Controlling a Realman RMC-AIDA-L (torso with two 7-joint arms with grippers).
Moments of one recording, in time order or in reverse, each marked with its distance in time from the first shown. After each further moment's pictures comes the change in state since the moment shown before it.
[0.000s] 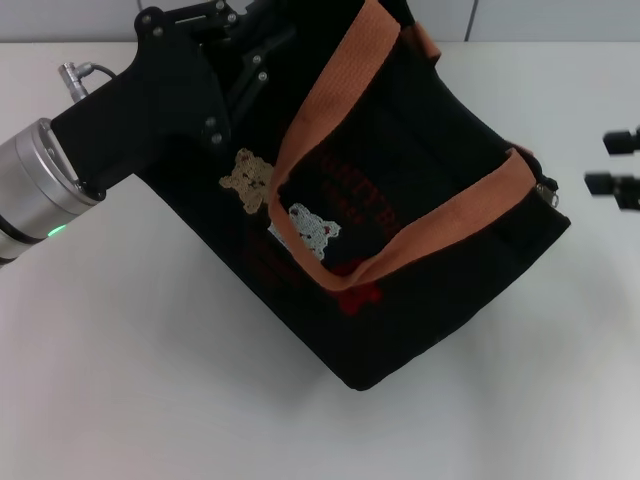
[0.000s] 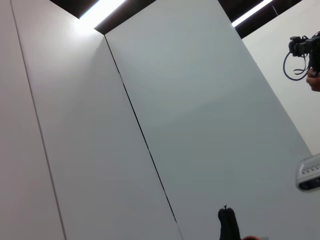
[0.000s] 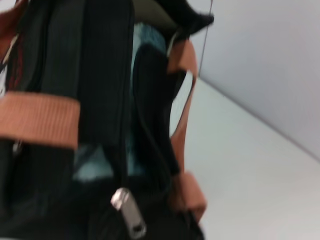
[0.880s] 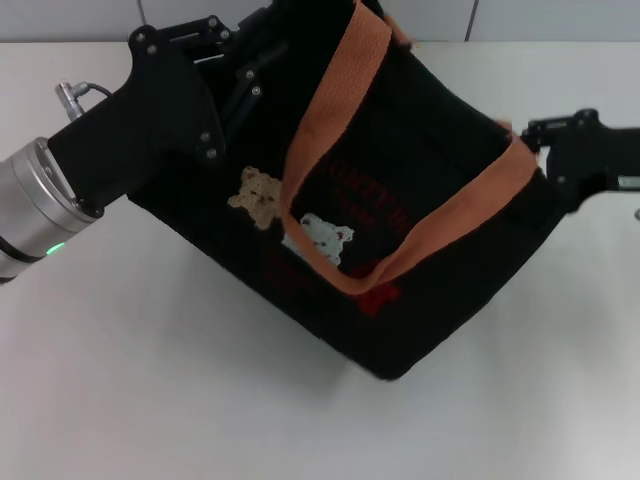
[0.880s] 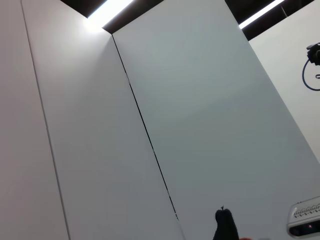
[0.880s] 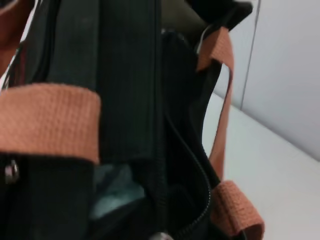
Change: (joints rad) left arm 0.023 -0.003 -0.001 -0.024 -0.002 0.007 0.003; right arm 0.170 0.011 0.018 0.509 0.075 0.196 -0.318
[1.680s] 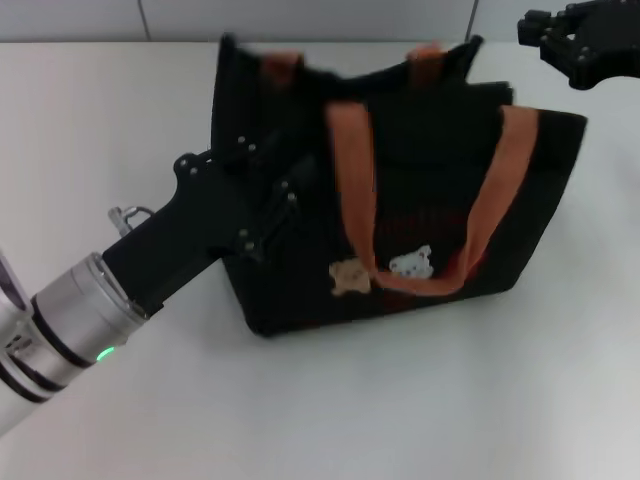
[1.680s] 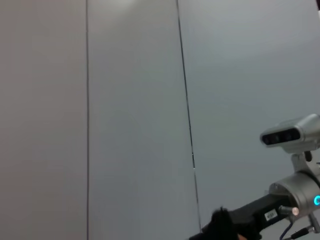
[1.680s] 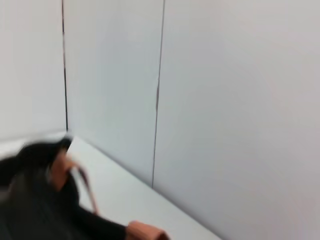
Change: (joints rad) left arm 0.100 -0.004 0.015 -0.287 0.019 -0.169 0.084; right arm 0.007 0.004 0.002 -0.081 0.178 0.182 0.114
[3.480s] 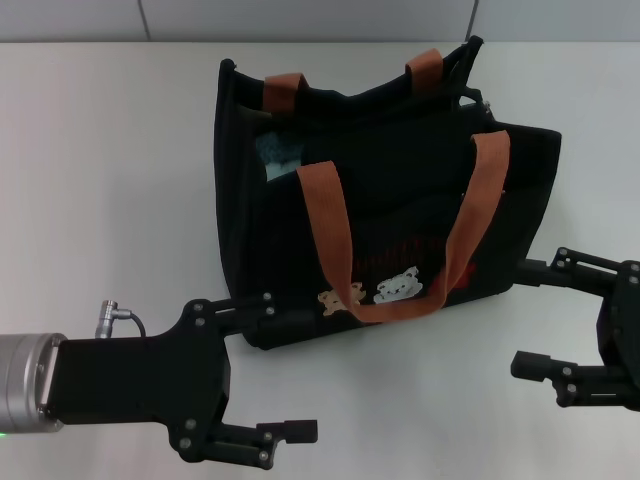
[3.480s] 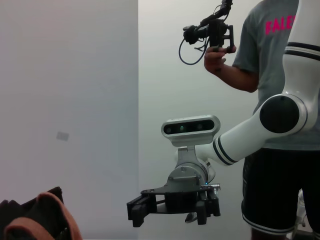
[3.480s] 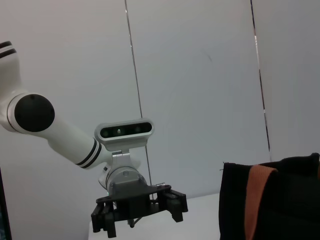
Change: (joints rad) left arm 0.111 0.019 0.472 0.506 0.101 0.280 -0.448; right arm -0.241 -0.008 0.082 0.341 0.079 -0.681 -0.450
